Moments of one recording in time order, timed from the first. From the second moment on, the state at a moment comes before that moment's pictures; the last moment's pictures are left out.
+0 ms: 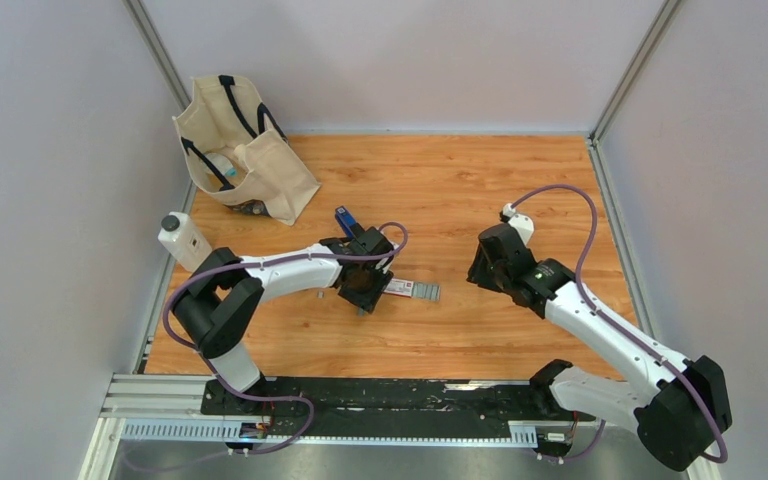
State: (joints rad) left arm -0.82 1.68 0.99 -0.56 0.01 -0.26; right arm 0.59 1.05 0.77 -0.59 0.30 0.76
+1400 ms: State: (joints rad) left arm -0.67 1.65 1.27 -0.74 0.34 -0.19; right arm 0.58 1.04 0.89 -0.53 0.16 0.66
